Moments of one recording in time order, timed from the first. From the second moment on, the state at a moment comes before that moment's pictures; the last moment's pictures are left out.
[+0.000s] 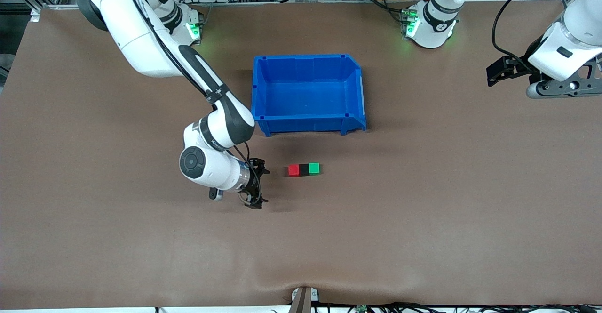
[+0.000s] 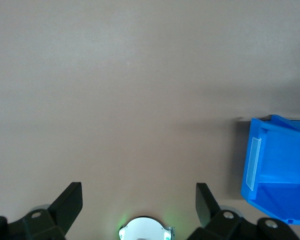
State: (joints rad) left arm 0.01 -0.10 -0.13 -1.73 0.07 1.54 -0.12; right arm 0.31 0.84 0.21 -1.33 0.23 2.28 1.92
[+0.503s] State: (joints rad) left arm 0.01 -0.10 -0.13 -1.73 0.07 1.55 -0.12; right arm 0.28 0.81 0.21 -1.33 0.23 2.22 1.87
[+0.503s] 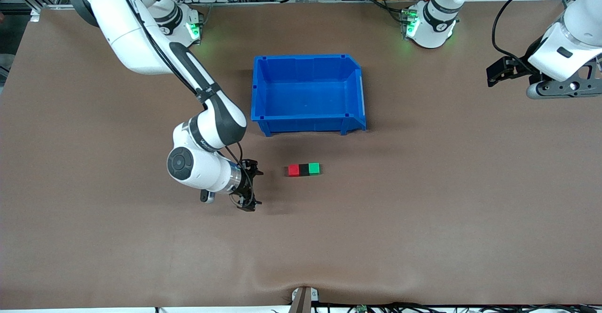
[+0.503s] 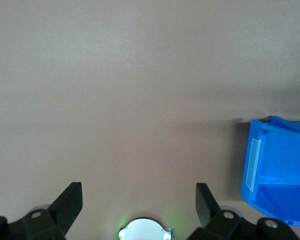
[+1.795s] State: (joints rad) left arm 0.00 -0.06 -0.14 -1.73 0.07 1.63 -0.09; right arm 0.19 0.75 0.24 -1.33 0.20 2.05 1.72
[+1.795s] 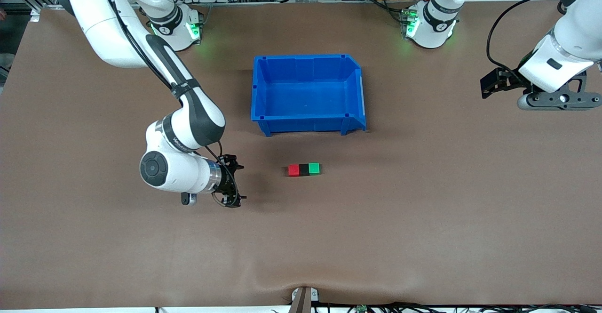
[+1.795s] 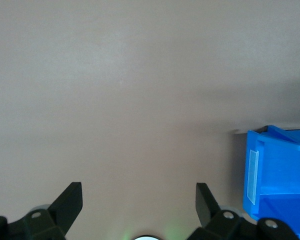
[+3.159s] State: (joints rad) left arm 0.00 -0.06 -0.14 -1.71 0.07 1.65 -0.09; right arm 0.10 0.64 0.24 -1.33 0.19 1.87 1.45
